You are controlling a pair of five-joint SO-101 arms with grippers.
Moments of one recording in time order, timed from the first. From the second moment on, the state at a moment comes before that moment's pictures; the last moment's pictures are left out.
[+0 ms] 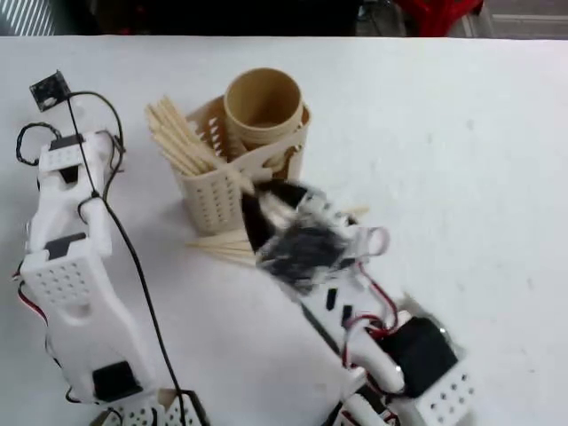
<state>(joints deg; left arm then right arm) -24.7 39.4 -9.8 41.7 15.2 -41.1 -65.8 38.5 42.5 24.6</state>
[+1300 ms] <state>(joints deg) -24.7 39.4 -9.8 41.7 15.2 -39.7 -14.1 10.4 14.6 6.4</state>
